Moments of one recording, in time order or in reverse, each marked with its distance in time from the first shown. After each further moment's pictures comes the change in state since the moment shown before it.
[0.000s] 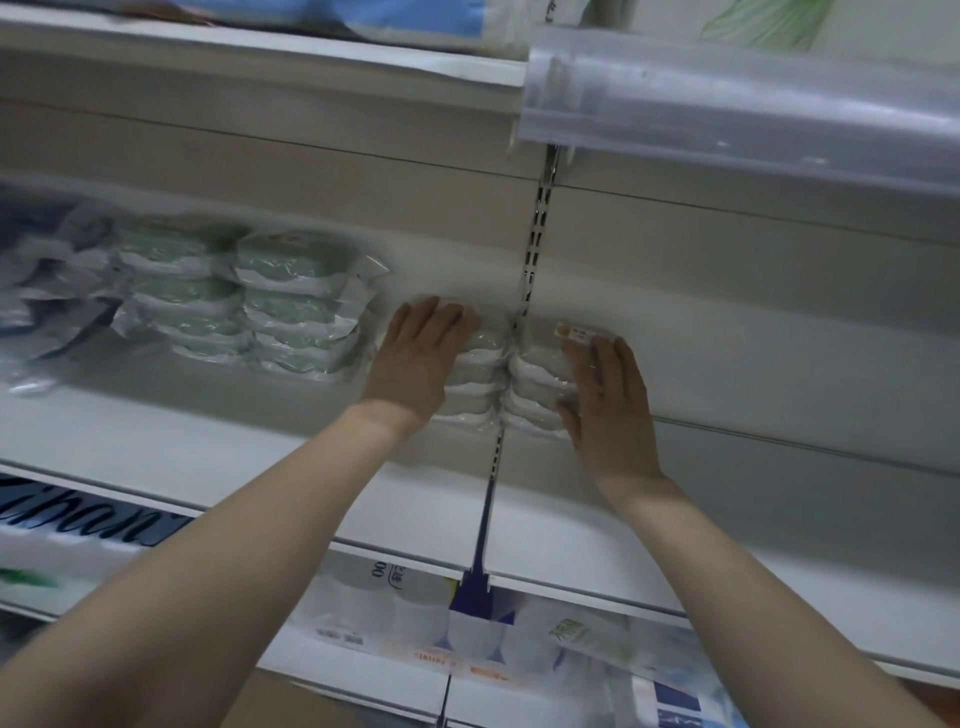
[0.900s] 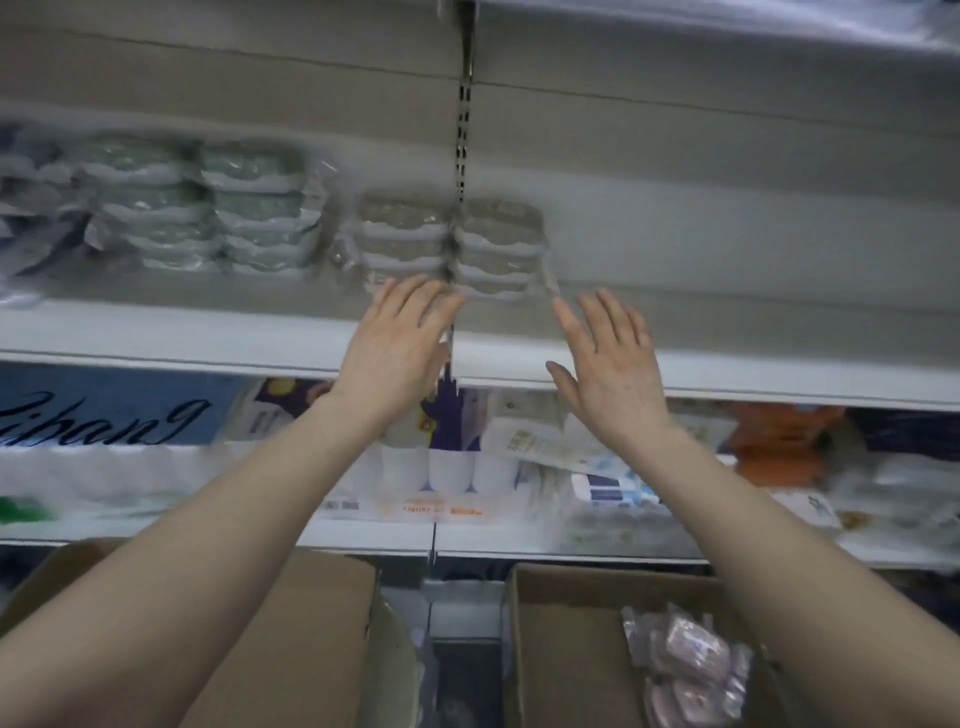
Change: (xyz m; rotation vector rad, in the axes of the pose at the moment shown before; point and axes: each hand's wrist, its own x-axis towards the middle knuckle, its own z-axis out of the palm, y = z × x) left_hand -0.158 0.090 -0.087 -0.037 0.082 0.202; right_hand -0.165 -0.038 -0.145 -0.208 -0.001 -0.038
